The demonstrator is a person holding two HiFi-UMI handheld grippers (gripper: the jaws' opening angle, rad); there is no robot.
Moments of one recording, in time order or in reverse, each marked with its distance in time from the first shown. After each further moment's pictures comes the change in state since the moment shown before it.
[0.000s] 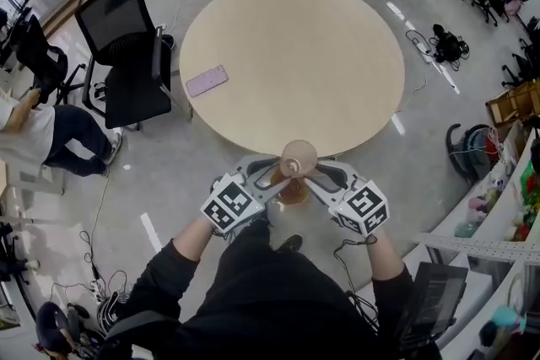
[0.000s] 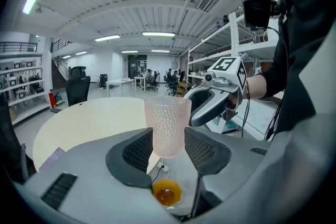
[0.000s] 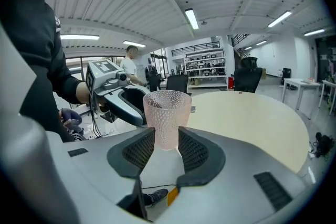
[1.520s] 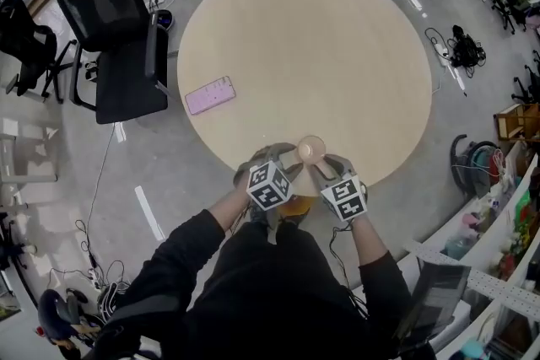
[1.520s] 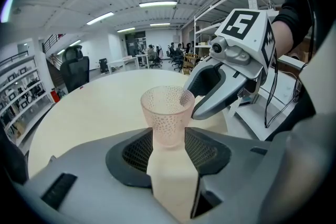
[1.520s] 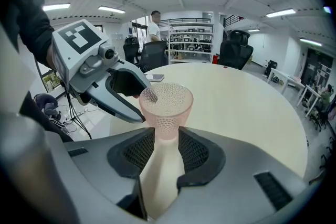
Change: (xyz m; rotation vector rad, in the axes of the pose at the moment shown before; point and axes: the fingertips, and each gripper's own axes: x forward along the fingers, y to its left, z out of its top) left arm 0.151 0.195 -0.105 0.064 0.290 0.047; right arm 0.173 -0.181 -0.075 0.022 0.324 -0.193
